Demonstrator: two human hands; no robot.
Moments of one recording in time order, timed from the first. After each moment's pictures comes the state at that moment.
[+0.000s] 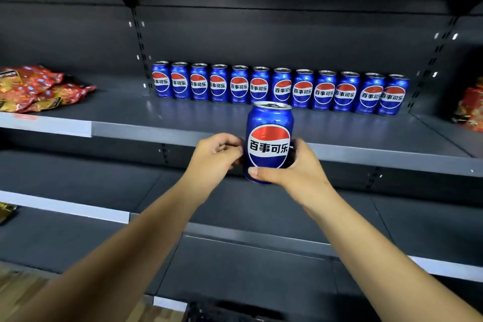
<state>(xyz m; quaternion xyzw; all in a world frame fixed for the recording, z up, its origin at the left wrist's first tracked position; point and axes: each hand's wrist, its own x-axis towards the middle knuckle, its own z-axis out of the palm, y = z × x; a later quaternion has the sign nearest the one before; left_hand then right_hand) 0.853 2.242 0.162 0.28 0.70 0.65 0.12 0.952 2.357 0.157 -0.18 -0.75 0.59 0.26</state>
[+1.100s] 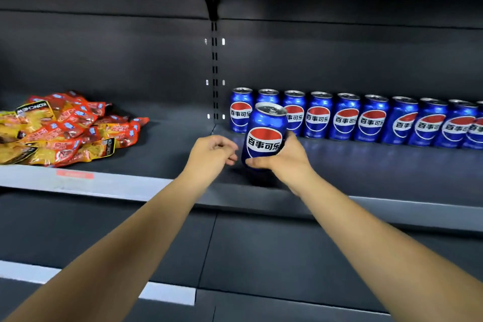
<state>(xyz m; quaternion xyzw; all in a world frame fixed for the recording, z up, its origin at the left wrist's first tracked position) 0.504 2.128 0.154 0.28 0.73 0.61 0.11 0.586 2.257 0.149 -0.23 -0.77 0.52 0.29</state>
